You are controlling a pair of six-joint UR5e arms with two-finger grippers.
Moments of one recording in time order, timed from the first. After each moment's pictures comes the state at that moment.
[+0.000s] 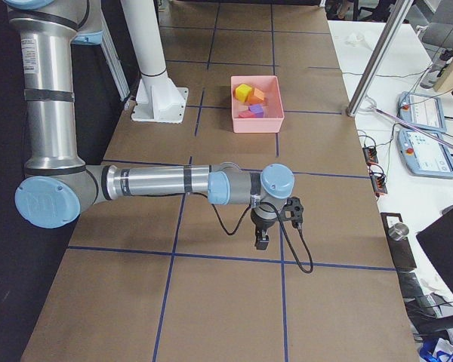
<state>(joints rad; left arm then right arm) -1.54 -1.51 -1.69 -1.45 -2.38 0.19 1.48 -1.57 1.64 -1.63 2.37 0.02</state>
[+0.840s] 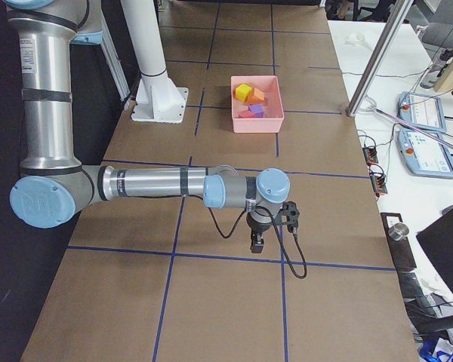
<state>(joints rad) -1.54 -1.51 -1.70 -1.46 -2.32 0.18 1.48 -1.59 1.64 -1.62 2.37 0.04</state>
